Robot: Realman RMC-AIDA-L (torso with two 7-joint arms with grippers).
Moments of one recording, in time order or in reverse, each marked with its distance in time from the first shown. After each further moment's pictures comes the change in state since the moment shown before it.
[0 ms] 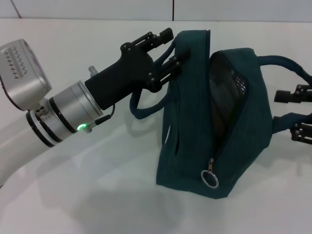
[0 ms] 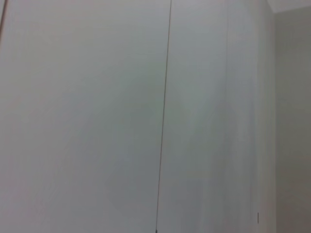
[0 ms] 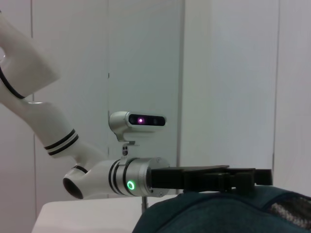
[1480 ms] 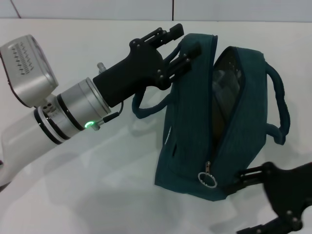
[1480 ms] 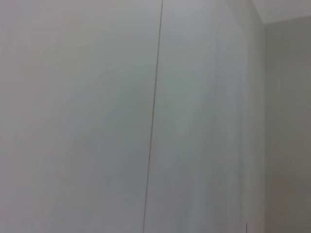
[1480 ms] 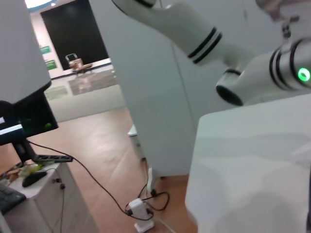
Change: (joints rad) left arm -0.019 -0.003 0.000 0.030 0.002 0.004 -0.001; right arm 0.199 0.114 -0.003 0.065 -0.512 -0.146 0.131
